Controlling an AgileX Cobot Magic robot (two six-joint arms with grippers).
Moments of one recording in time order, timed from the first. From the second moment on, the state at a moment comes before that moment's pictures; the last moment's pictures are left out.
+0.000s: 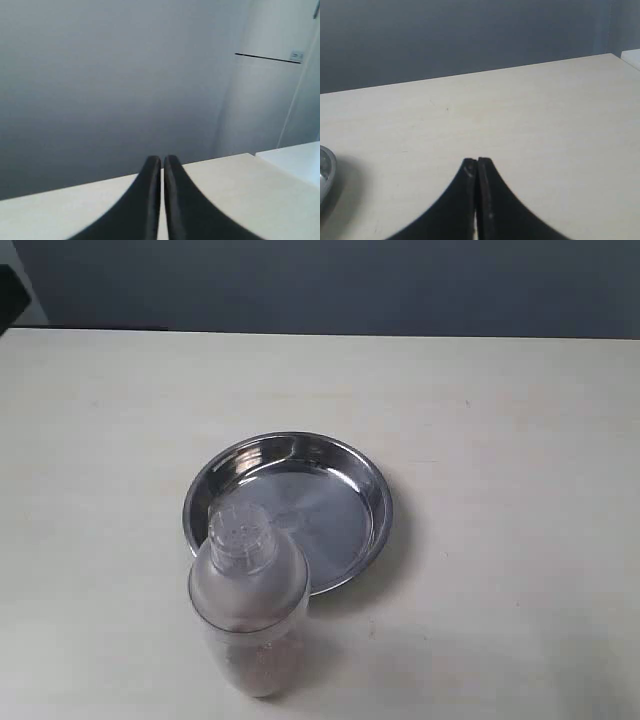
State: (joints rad) left arm -0.45 0.62 -0.42 -0.13 -0.22 -0.05; right arm -0.08 0.00 0.00 0.20 0.32 -0.04
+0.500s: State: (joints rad) left arm -0.48 0.71 -0.42 0.17 -0.29 -0.15; right arm -0.08 0.00 0.00 0.20 0.32 -0.04
